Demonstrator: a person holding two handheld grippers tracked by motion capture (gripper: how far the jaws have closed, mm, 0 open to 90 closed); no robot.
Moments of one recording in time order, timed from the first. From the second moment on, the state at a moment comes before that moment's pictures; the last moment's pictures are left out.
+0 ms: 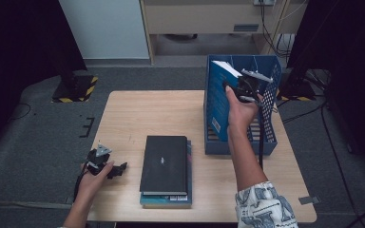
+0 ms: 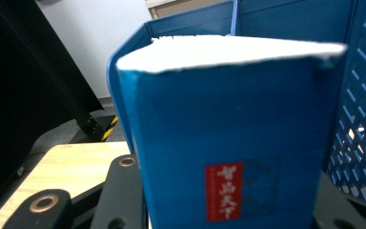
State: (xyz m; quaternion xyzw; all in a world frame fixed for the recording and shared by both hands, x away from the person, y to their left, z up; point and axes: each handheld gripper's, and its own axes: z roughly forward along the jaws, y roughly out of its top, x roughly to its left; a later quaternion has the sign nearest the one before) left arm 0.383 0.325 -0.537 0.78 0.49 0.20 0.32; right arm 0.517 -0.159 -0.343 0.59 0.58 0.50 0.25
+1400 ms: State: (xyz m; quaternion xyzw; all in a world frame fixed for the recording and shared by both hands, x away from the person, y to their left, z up) left arm 0.383 0.323 -0.536 0.78 0.49 0.20 0.32; right arm 0.510 -0.154 -0.351 0.58 0.64 0.44 0.24
